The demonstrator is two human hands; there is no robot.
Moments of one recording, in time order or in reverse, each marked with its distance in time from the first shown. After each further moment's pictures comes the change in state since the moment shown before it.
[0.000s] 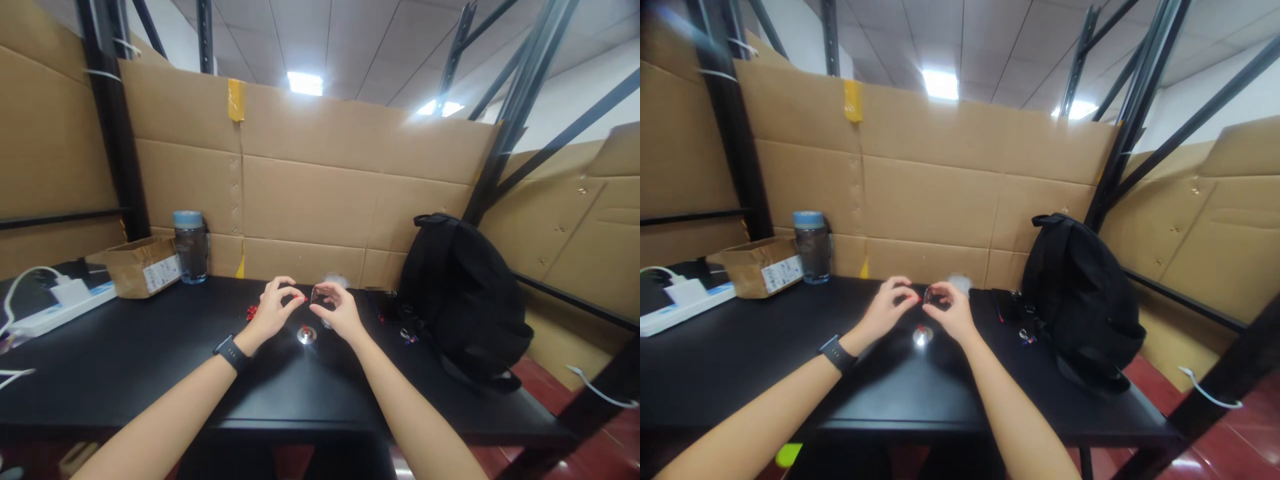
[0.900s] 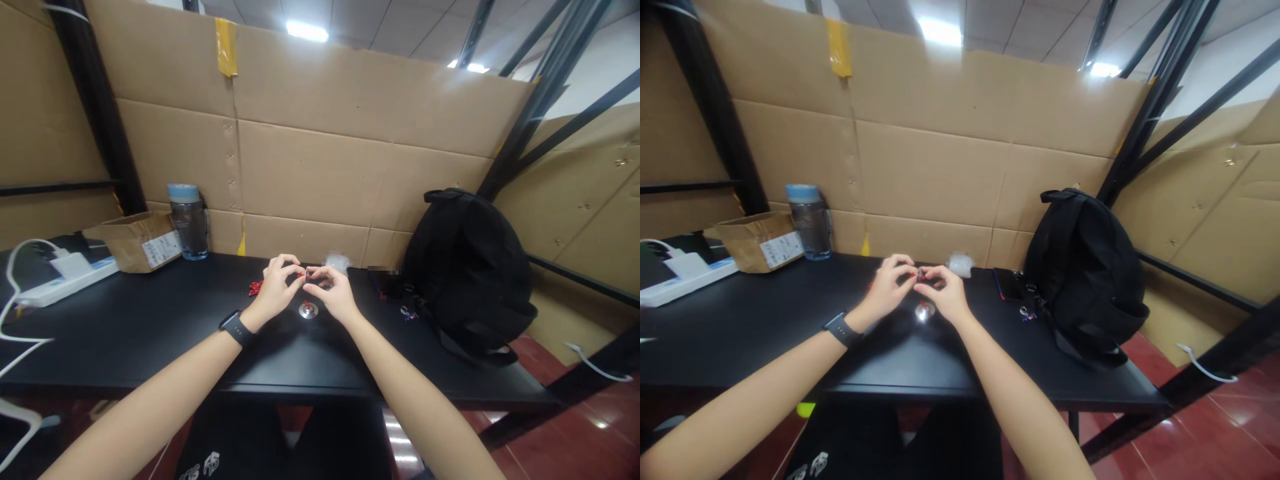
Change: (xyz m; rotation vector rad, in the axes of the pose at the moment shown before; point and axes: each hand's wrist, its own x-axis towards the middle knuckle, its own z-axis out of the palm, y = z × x) left_hand -0.005 0.015 -0.001 0.081 0.026 0.057; right_hand -0.006 -0.011 0.022 0.051 0.007 0.093
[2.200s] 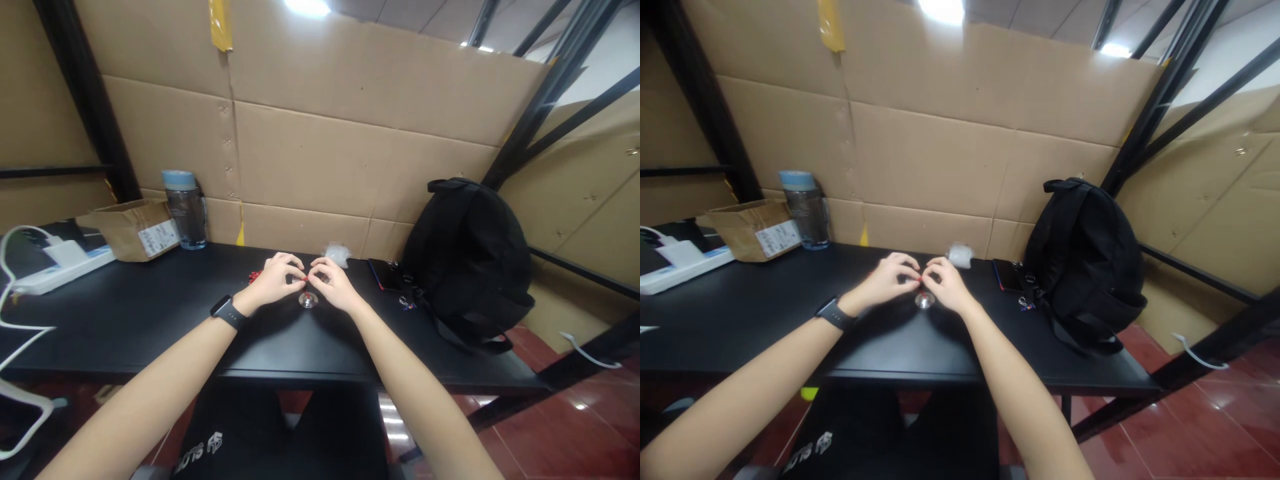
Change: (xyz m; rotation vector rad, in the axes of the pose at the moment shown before) left_hand 0.003 -0.018 -0.009 0.058 -0.326 0.121; right_hand 0.003 0.011 -0.015 -0.357 -0.219 -0.158
